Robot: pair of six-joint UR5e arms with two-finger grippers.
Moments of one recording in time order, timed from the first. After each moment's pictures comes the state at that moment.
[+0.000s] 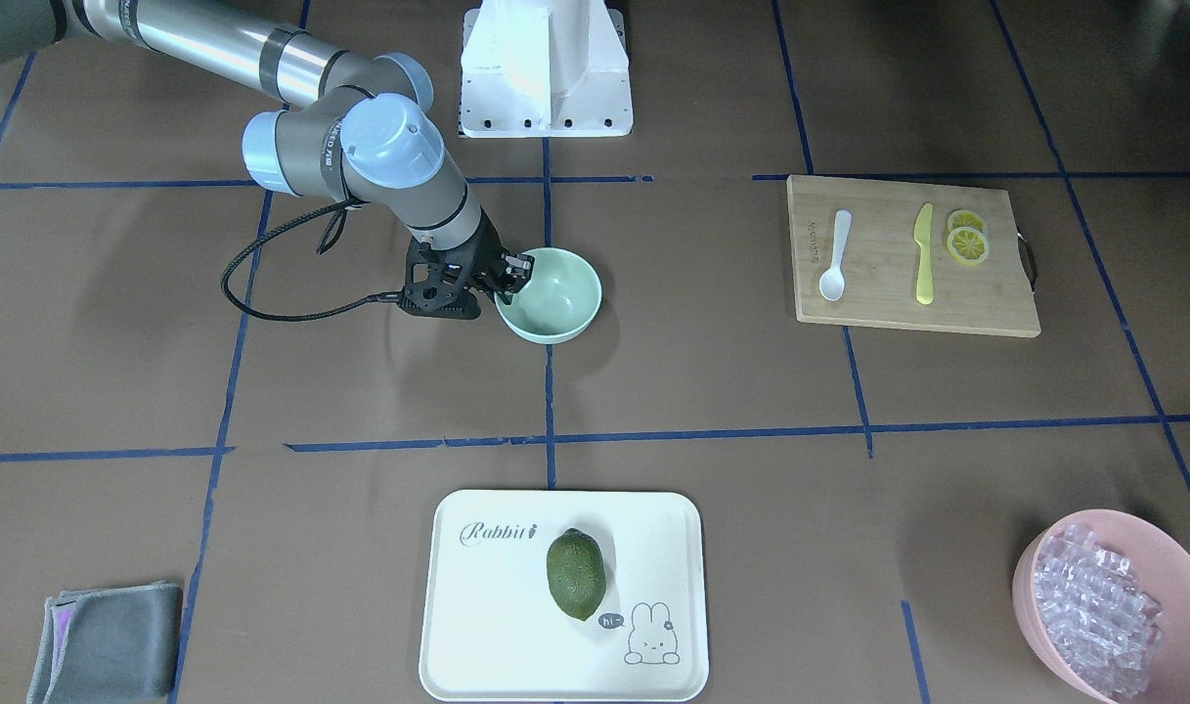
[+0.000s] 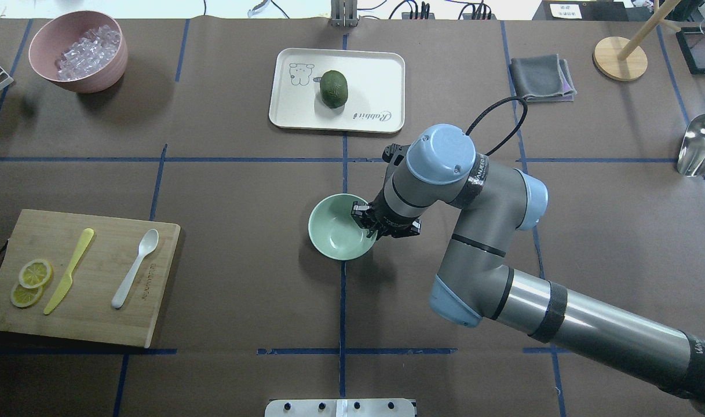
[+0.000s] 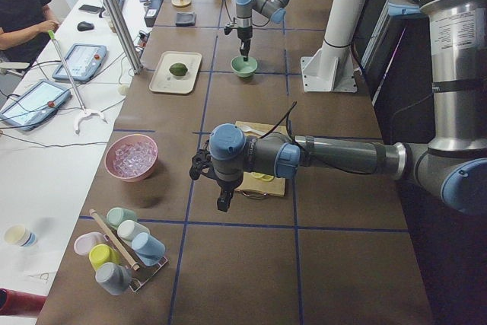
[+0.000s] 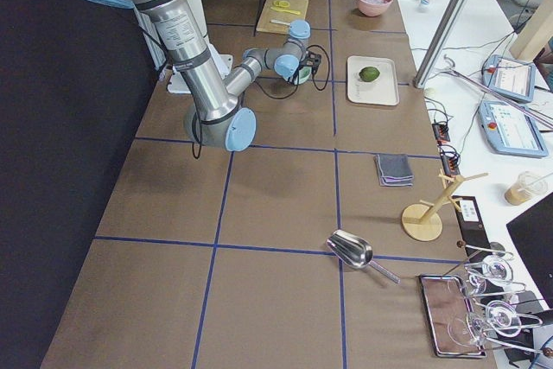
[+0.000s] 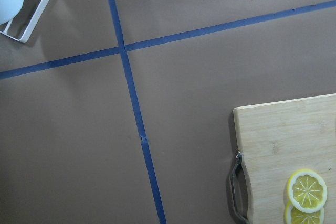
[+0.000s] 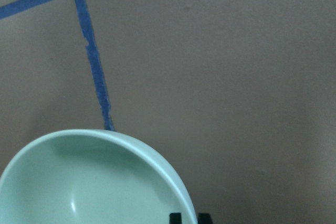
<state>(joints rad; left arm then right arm) -1.48 -1.40 -1.81 -1.65 -2.43 0.08 0.53 -0.94 1.55 -1.24 2.04 1.49</state>
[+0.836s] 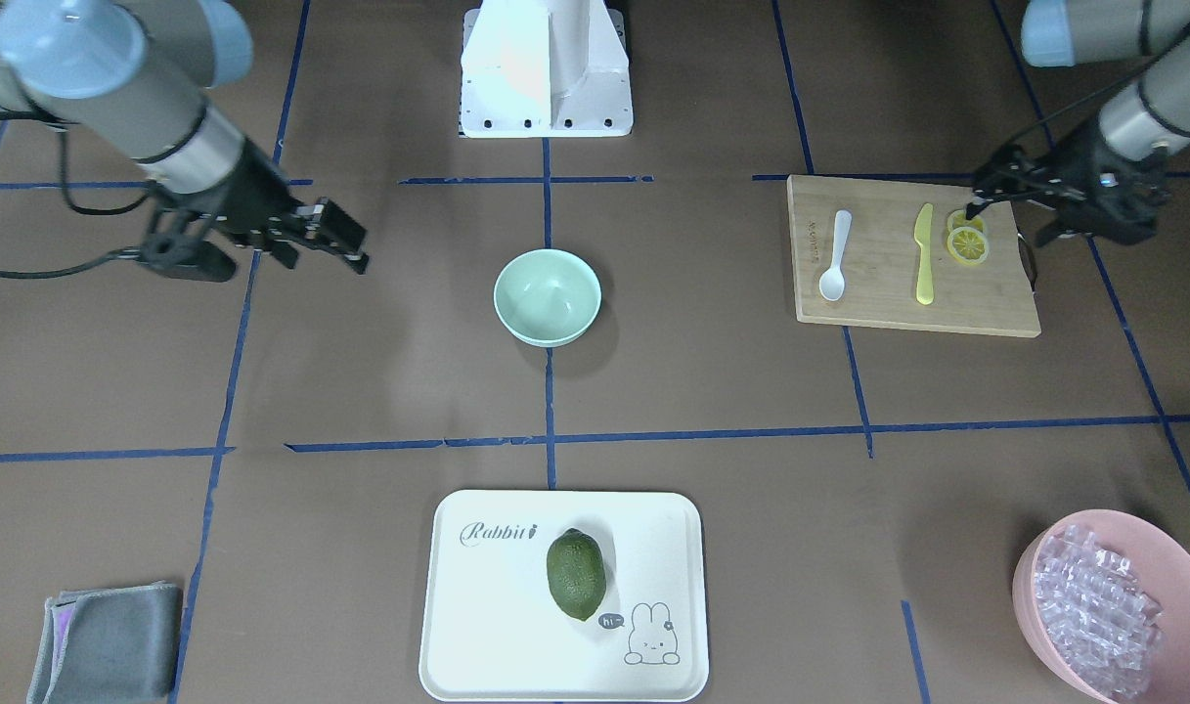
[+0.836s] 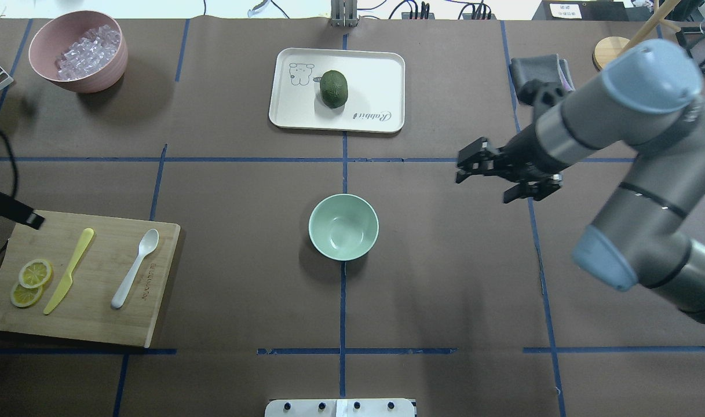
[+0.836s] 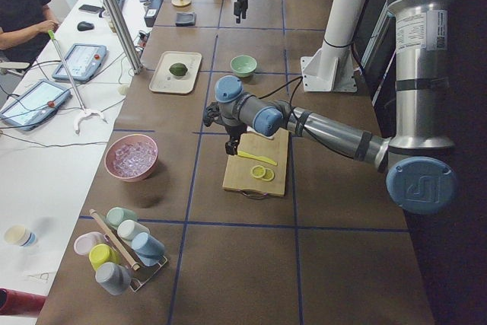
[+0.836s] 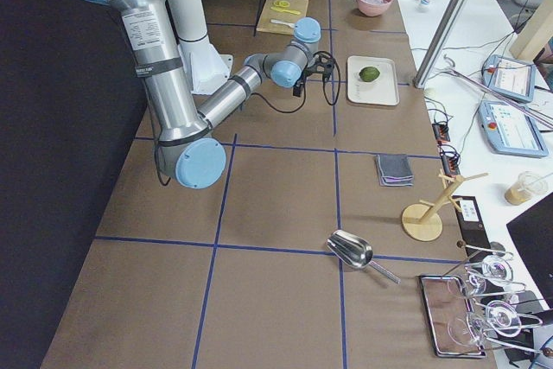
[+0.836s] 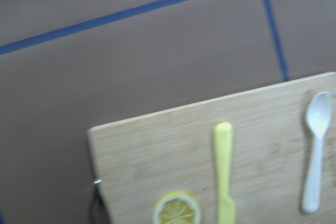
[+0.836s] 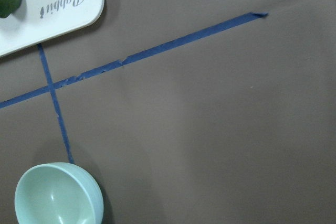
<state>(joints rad) -0.99 -1.50 -1.96 -1.83 -2.33 -0.43 0.85 -1.31 1.93 -1.31 2.27 1.34</state>
